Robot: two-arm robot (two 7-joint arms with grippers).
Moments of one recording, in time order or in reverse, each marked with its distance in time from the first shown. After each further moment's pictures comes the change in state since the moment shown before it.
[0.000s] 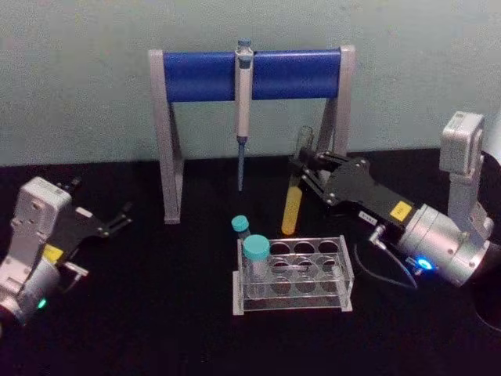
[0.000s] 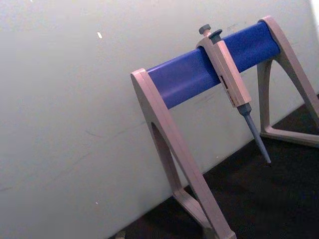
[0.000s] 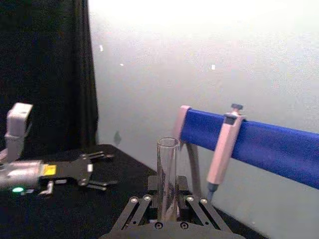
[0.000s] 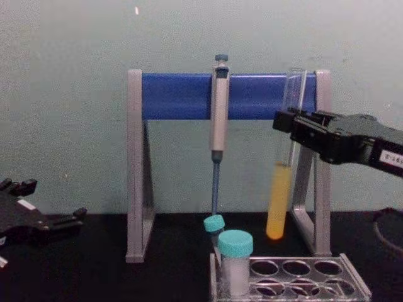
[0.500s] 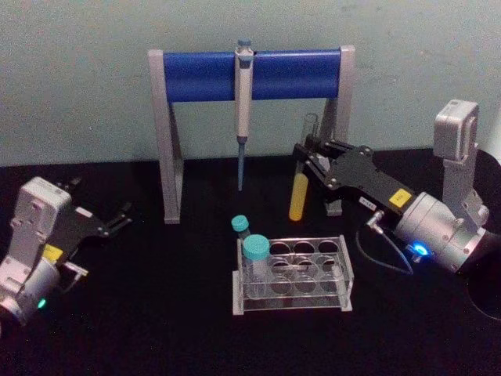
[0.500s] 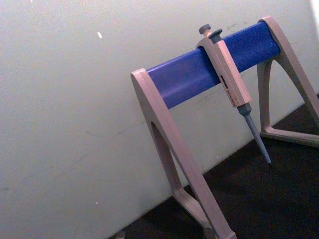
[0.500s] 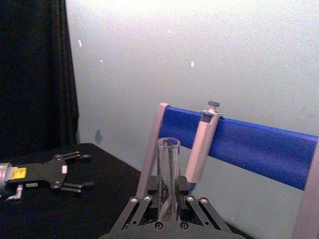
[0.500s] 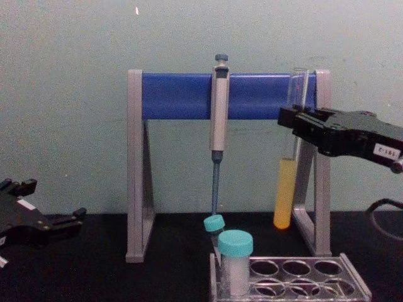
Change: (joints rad) left arm 0.000 0.000 0.000 0.000 0.000 0.000 0.000; right arm 0.037 -0.035 0.015 0.050 -0.041 0.013 -0.043
